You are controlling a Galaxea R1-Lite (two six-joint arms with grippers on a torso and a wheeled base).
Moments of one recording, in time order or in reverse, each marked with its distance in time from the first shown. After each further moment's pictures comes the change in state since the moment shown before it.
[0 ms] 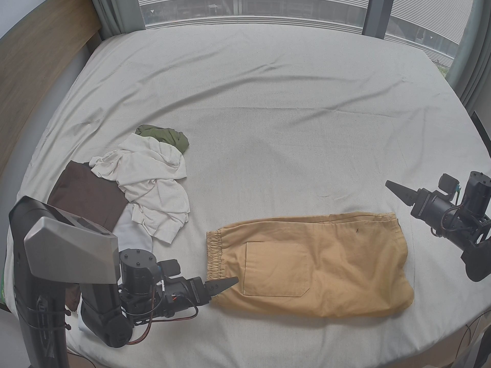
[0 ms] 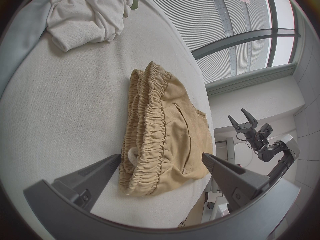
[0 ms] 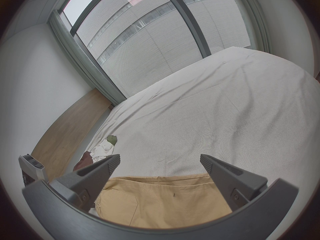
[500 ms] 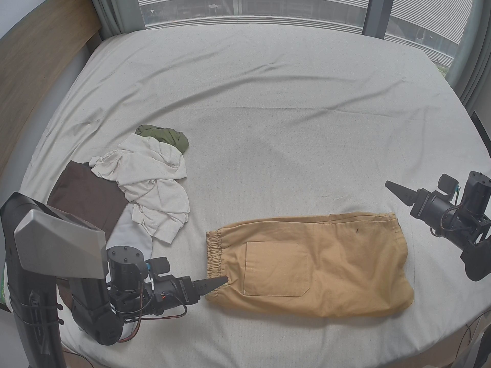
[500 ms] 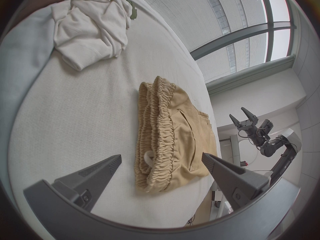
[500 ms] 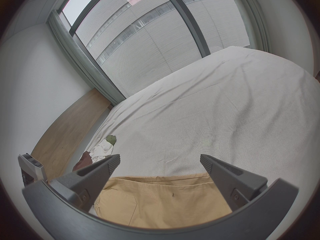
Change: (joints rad) left arm 0.047 -0.036 0.041 0.000 -0.039 0.081; right arm -0.005 0.009 -0.002 0.000 0.000 0.002
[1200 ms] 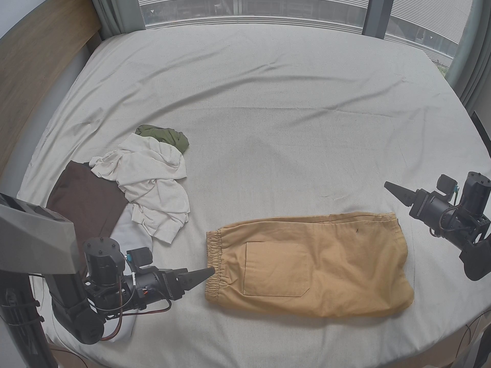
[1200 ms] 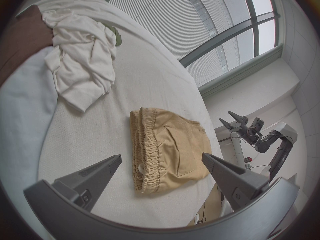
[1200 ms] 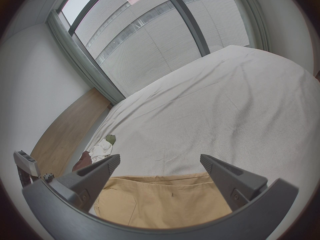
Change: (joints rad) left arm 0.056 -0.127 0.075 0.000 -0.005 0.103; right arm 0.000 0.011 -0.006 -0.001 0.001 0.000
